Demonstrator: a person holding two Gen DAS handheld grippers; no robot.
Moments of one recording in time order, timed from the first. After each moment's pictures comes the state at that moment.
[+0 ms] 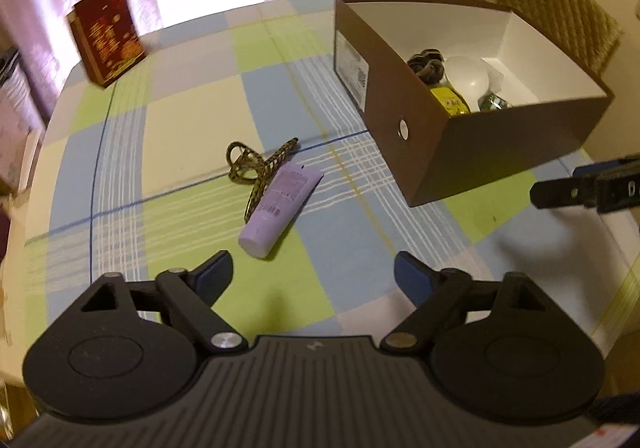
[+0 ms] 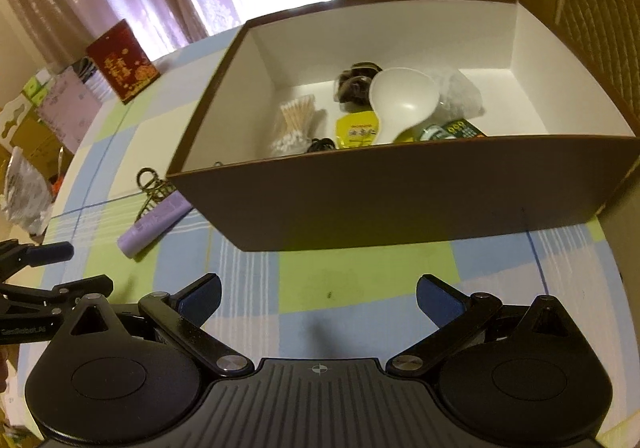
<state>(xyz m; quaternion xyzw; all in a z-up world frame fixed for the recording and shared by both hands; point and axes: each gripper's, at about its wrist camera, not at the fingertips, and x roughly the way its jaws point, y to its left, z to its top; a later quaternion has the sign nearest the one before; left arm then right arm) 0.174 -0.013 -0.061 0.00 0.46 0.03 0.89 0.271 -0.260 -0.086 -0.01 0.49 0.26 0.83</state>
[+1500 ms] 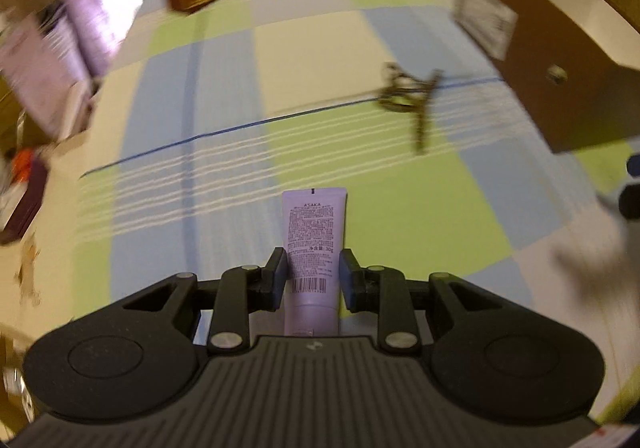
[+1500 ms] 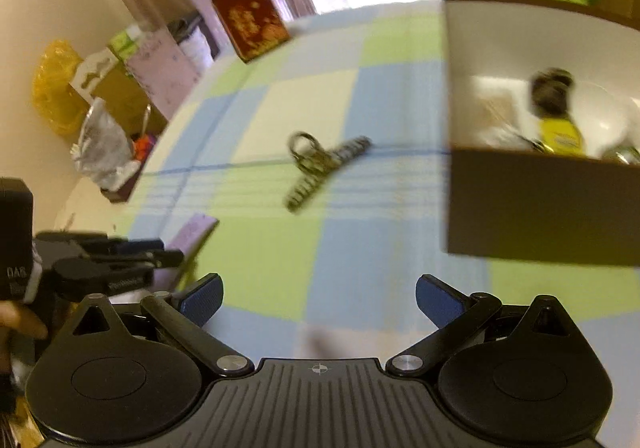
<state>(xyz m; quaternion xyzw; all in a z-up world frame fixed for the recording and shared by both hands) 0.138 0.103 -0.111 -0.03 0.50 0.12 0.86 0.218 -0.122 -0.100 -0.02 0.47 0.39 0.79</state>
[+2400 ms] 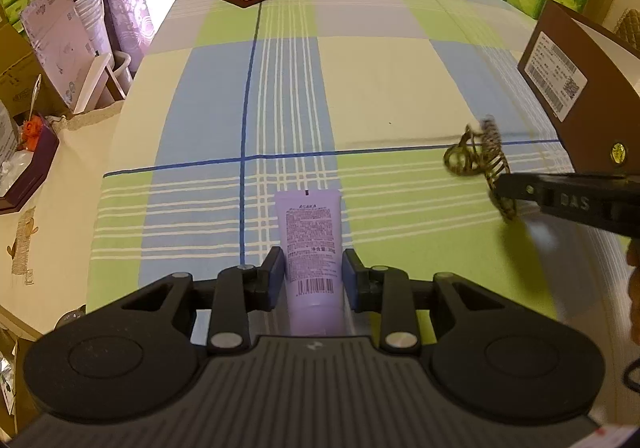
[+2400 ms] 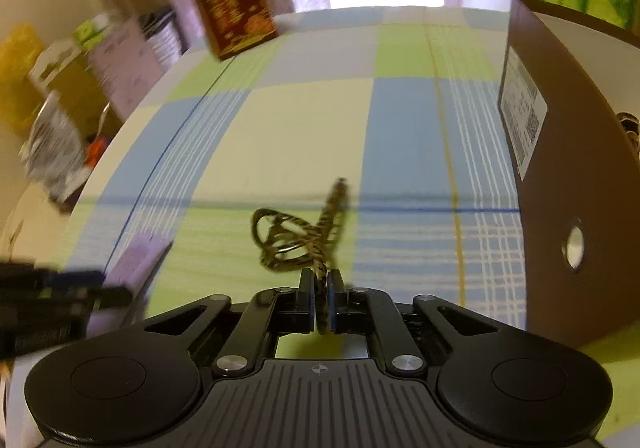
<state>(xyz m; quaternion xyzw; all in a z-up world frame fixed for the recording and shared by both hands) 0.158 0.153 -0.117 -0.08 0.48 0.14 0.86 0.251 -0.044 -0.152 -0.09 0.46 0.37 0.81</state>
